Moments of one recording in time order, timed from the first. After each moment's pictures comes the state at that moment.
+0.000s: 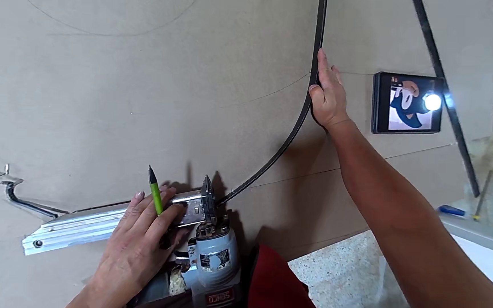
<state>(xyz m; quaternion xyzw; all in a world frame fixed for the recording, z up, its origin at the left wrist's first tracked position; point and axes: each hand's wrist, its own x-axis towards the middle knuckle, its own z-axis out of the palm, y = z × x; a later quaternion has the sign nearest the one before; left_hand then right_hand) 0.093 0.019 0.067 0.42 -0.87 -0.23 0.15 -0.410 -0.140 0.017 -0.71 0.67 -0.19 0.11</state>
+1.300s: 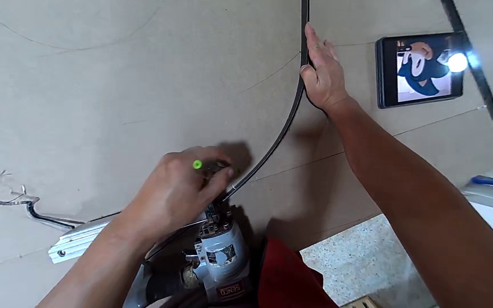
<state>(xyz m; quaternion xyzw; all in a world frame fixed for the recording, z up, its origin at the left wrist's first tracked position) -0.022 -0.086 0.132 0.40 -0.82 -0.41 0.10 -0.413 -0.141 0.018 -0.70 0.68 -0.19 0.11</state>
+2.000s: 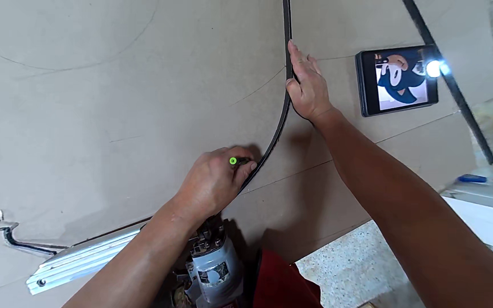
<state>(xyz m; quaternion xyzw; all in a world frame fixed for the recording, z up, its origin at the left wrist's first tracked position) -0.086 -0.089 0.096 0.37 -0.84 -0.39 0.11 -0.414 -0.142 0.014 -0.71 0.68 -0.19 0.10</state>
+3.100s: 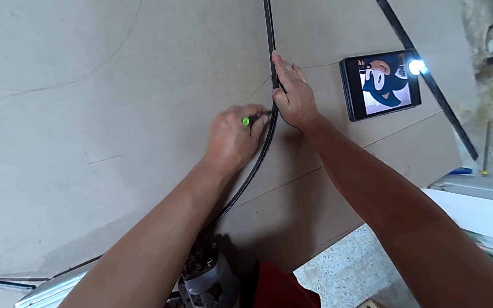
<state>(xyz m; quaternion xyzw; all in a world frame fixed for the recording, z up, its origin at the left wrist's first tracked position) -0.180 -0.147 0.075 0.41 -0.80 -0.39 0.19 -0.415 -0.143 0.010 -0.71 0.67 -0.21 0.09</state>
